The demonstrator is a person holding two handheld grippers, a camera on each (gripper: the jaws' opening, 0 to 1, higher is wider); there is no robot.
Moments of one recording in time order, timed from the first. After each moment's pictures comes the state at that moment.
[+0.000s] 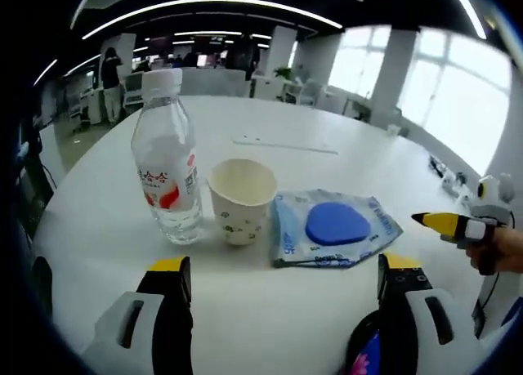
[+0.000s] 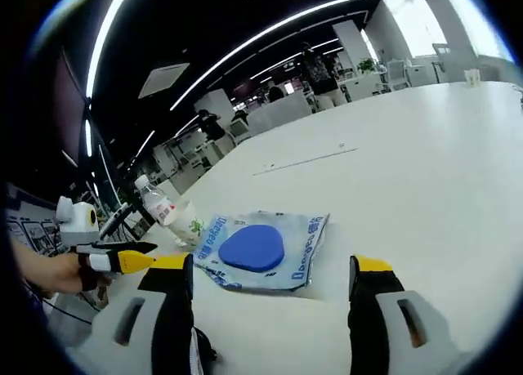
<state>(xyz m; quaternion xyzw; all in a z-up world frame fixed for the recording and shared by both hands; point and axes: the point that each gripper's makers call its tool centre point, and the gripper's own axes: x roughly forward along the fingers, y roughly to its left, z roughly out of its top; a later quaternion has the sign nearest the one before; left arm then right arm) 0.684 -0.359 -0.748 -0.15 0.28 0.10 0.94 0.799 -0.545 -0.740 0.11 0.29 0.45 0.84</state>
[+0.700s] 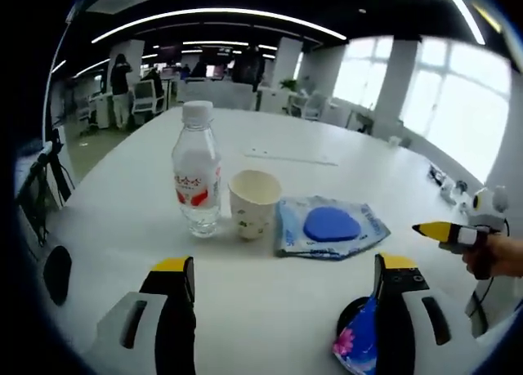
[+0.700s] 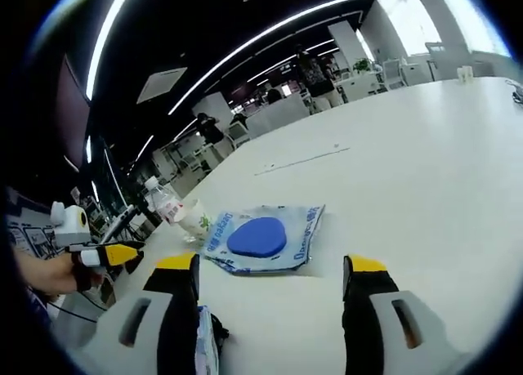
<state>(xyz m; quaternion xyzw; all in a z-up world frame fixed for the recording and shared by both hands) 0.642 -0.362 -0.716 -0.15 0.25 0.12 0.95 0.781 -0.569 -0.741 0.12 0.29 0.44 0.84</state>
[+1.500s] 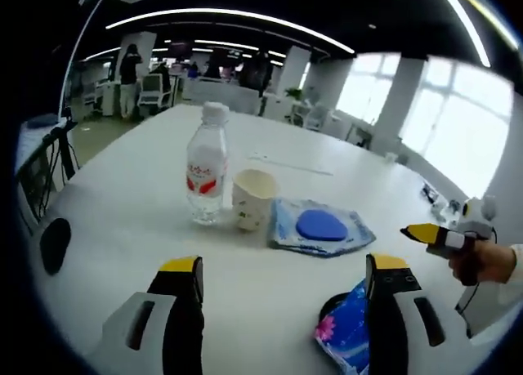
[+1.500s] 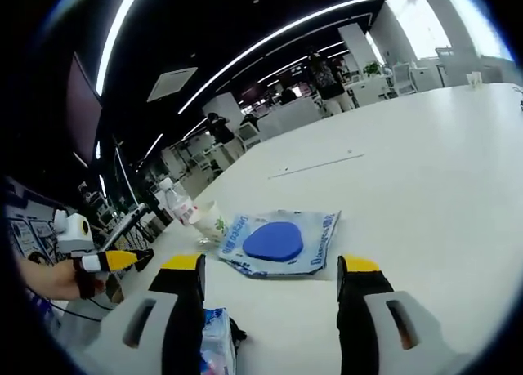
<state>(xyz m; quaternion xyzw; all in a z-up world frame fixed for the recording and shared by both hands) 0.615 -0.375 -0.709 -0.20 0.22 0.12 0.95 0.770 -0.551 -0.723 0.12 0.28 0.48 0.82</state>
